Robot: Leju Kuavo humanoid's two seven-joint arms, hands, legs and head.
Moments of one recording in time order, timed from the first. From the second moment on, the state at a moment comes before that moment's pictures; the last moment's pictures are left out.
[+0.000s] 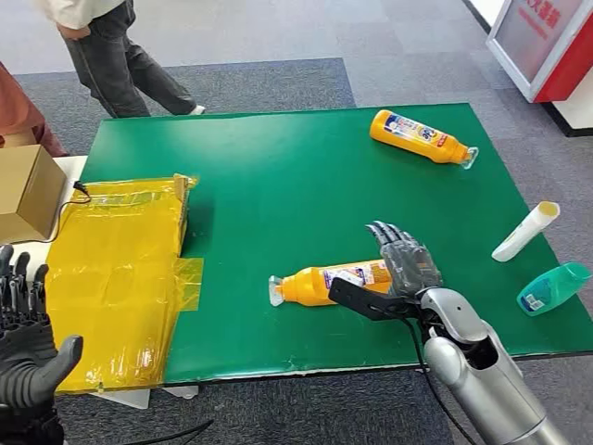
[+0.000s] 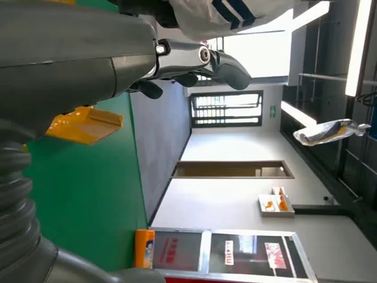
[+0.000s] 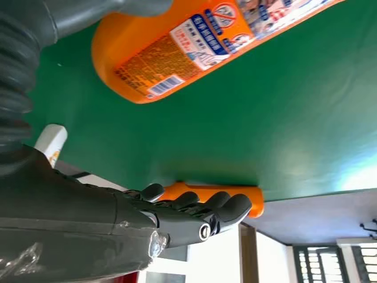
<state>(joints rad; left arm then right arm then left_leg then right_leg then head) 0.26 -0.11 0.17 -1.97 0.13 -0.27 -0.48 -0.26 -0.31 0.46 -1.51 0.96 0.15 0.23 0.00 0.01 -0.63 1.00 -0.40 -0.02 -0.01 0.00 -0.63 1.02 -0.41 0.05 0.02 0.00</state>
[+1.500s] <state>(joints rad) 0.19 -0.07 0.16 -1.91 0.20 -0.27 -0.48 -0.55 -0.34 0.71 -1.16 0.78 0.30 0.24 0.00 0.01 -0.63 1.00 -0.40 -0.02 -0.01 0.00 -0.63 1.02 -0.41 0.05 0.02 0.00</state>
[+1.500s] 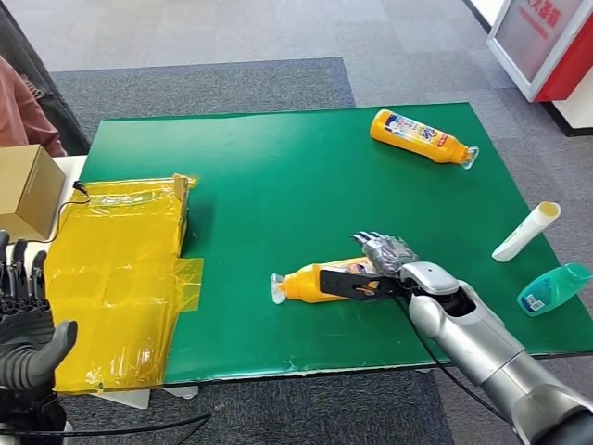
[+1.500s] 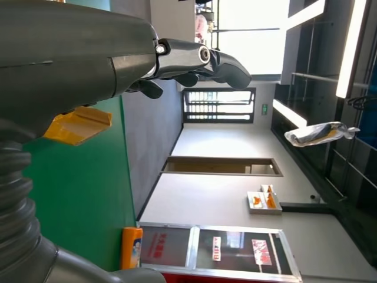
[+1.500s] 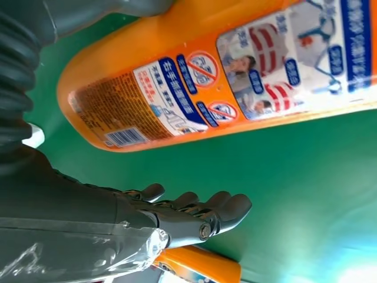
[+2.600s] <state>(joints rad) 0.19 -0.06 0.16 -1.91 0.20 -0.26 -0.48 -0.56 -0.32 0.77 -1.07 0.81 0.28 0.21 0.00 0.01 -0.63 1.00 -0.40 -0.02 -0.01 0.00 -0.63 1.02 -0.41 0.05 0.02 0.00</state>
